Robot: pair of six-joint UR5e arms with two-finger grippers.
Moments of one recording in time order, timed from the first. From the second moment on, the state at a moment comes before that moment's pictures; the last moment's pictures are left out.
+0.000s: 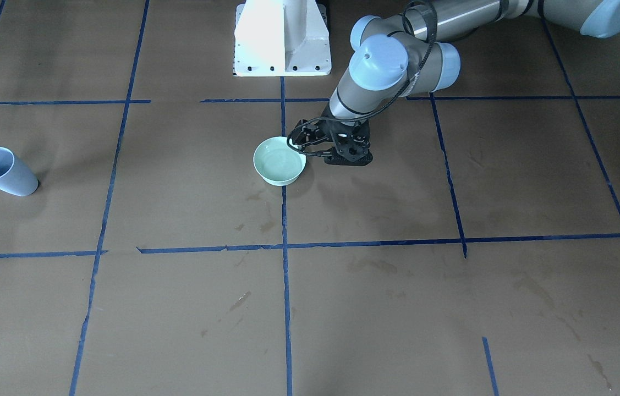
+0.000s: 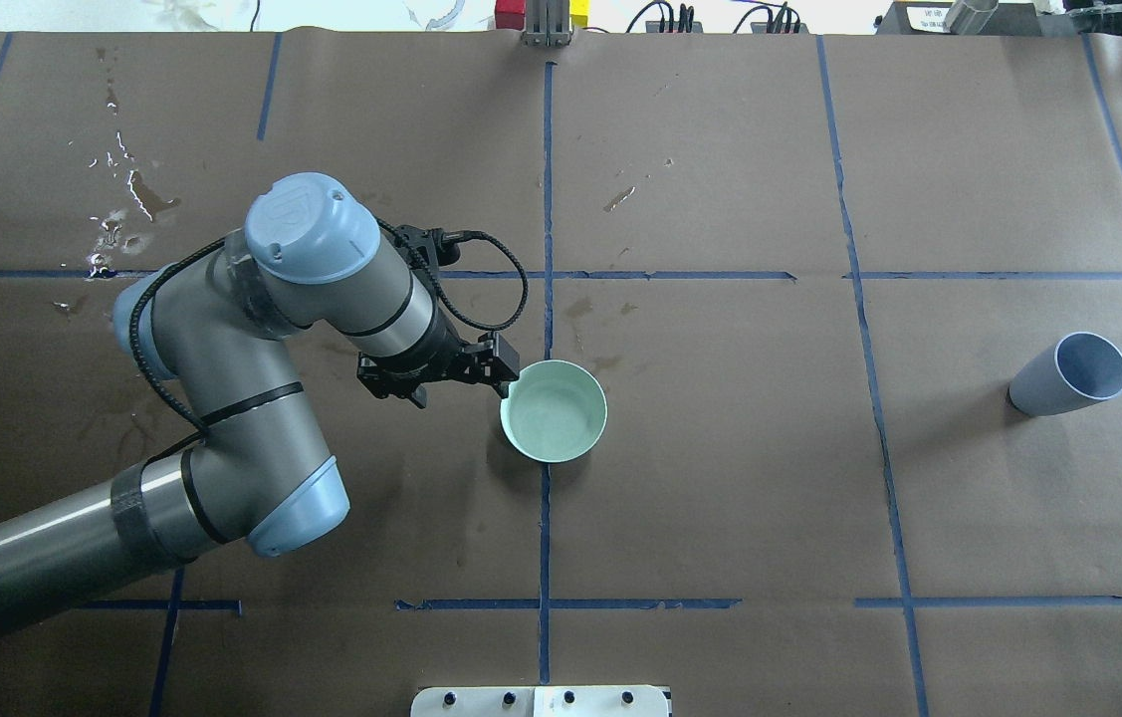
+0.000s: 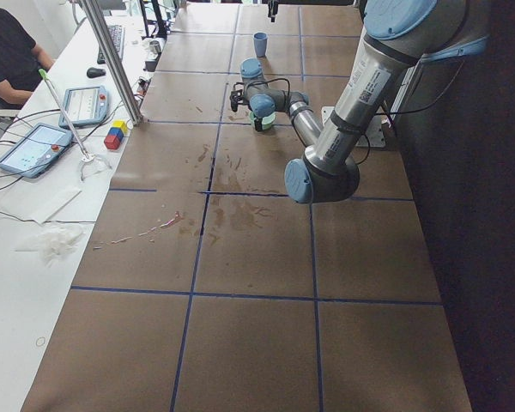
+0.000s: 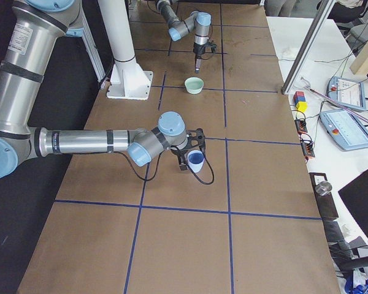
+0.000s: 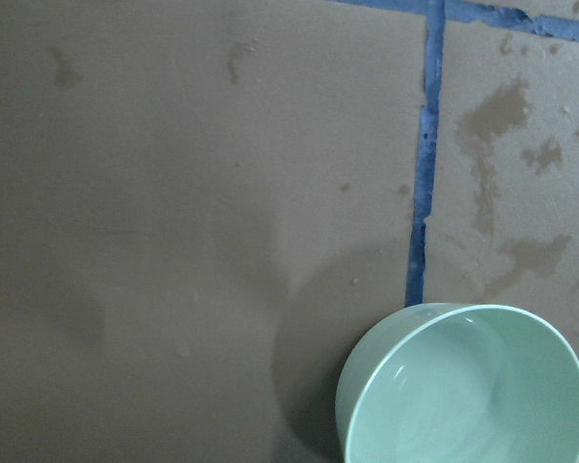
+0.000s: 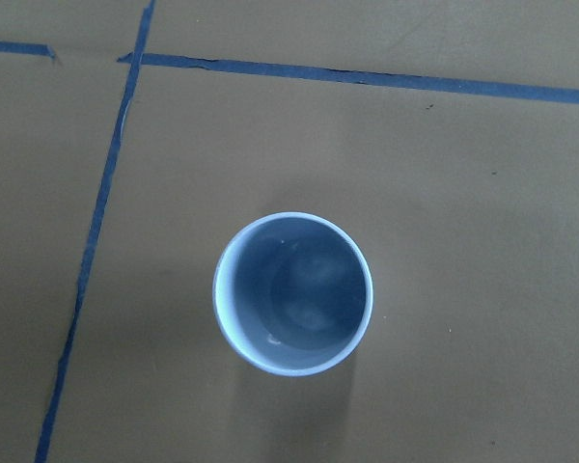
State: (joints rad) left arm -0.58 -2.18 -1.67 -1.81 -2.12 -1.29; right arm 1.17 -1.94 1.94 -0.88 2.35 0.58
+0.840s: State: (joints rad) left arm -0.62 -2.05 -1.81 -1.81 -2.12 -1.29; right arm 0.79 -2.02 1.94 -0.61 1.91 0.88
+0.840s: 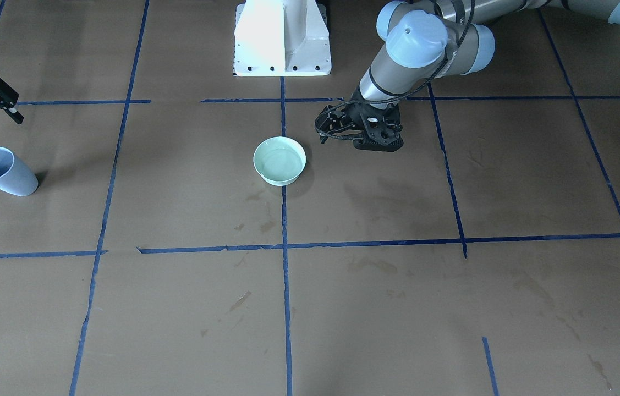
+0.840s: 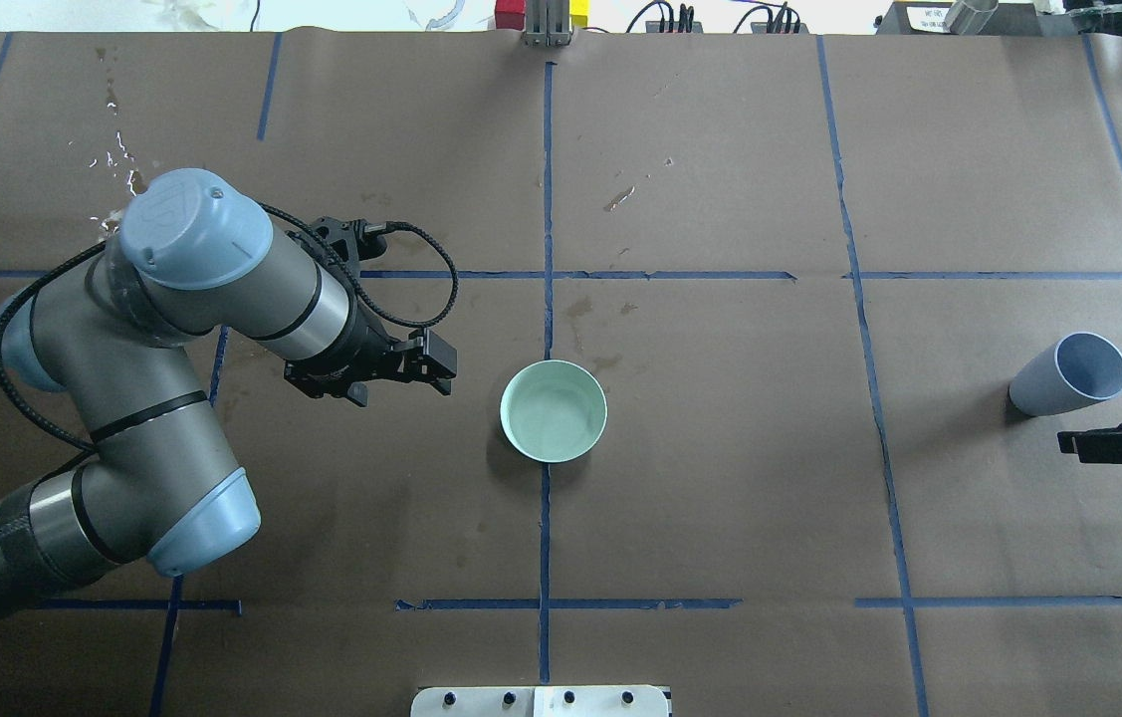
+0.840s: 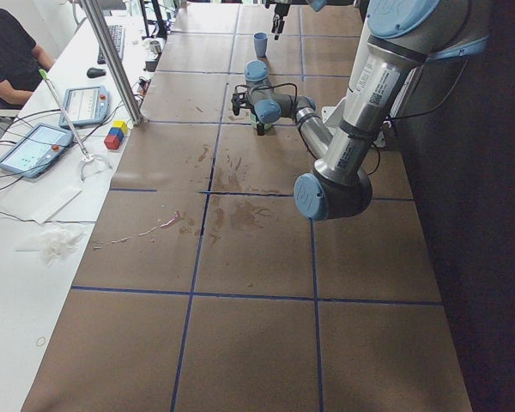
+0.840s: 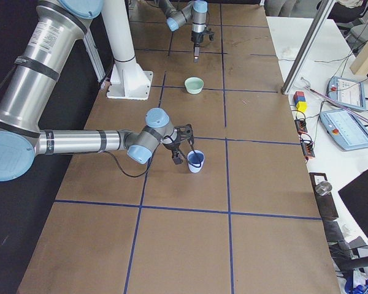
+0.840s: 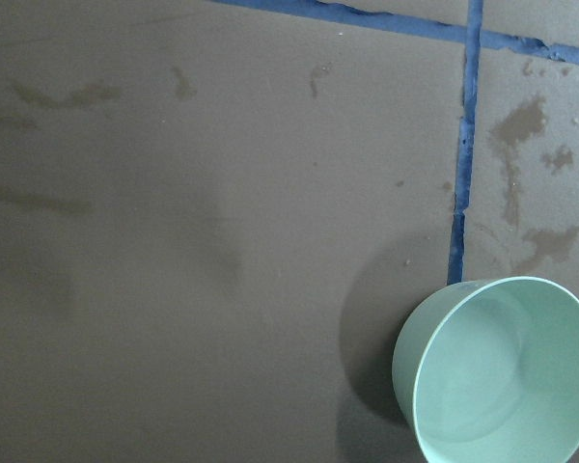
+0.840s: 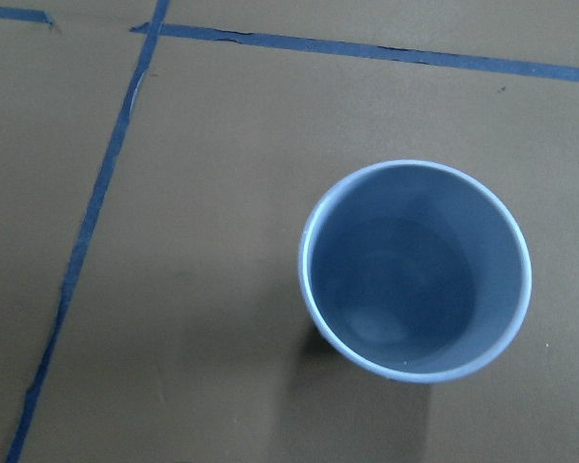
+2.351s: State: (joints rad) left arm -0.67 -1.99 -1.89 -1.81 -2.09 -1.34; right arm 0.36 -2.10 1.77 -0.32 1.14 1.18
